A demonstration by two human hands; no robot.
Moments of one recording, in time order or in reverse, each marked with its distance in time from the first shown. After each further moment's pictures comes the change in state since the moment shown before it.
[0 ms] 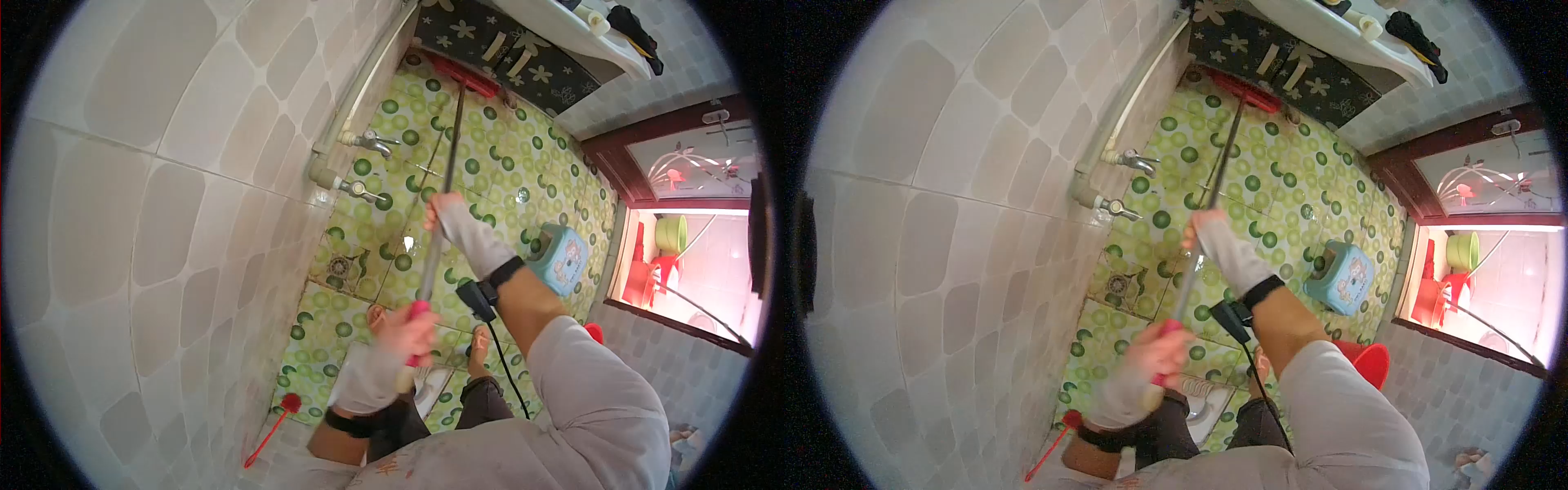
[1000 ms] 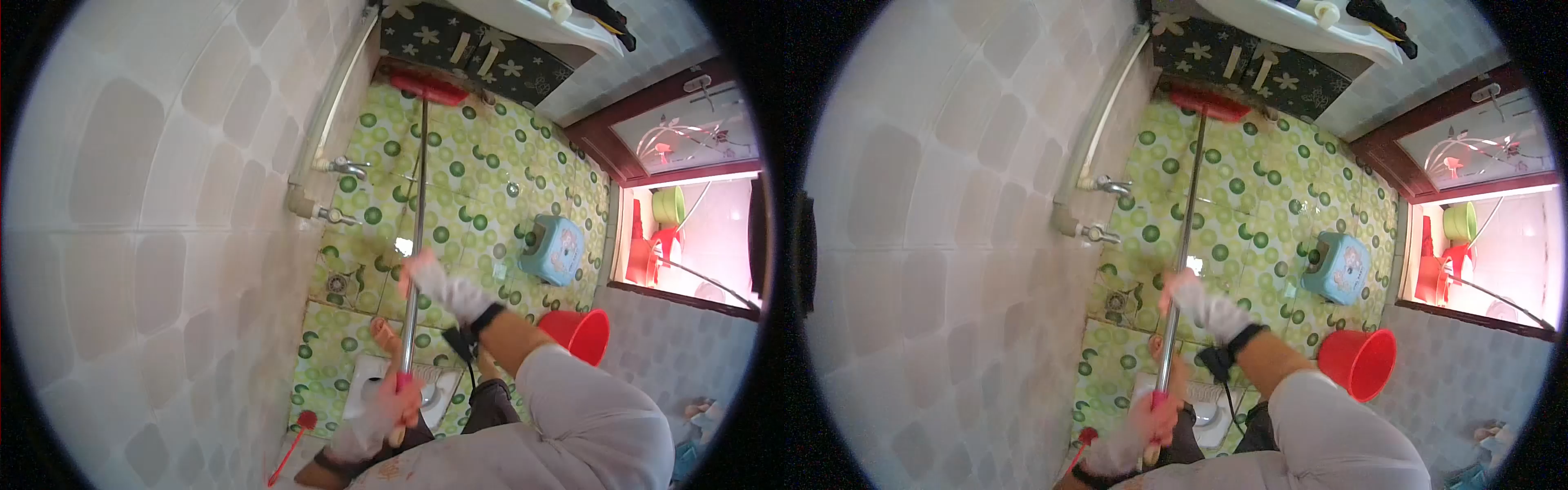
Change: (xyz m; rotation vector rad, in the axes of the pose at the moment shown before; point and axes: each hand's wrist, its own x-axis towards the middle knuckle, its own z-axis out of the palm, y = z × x) left_hand -0.035 -0.054 -0.016 0.164 0.071 -0.239; right_hand -0.034 0.068 -0.028 -0.821 -0.514 -0.599
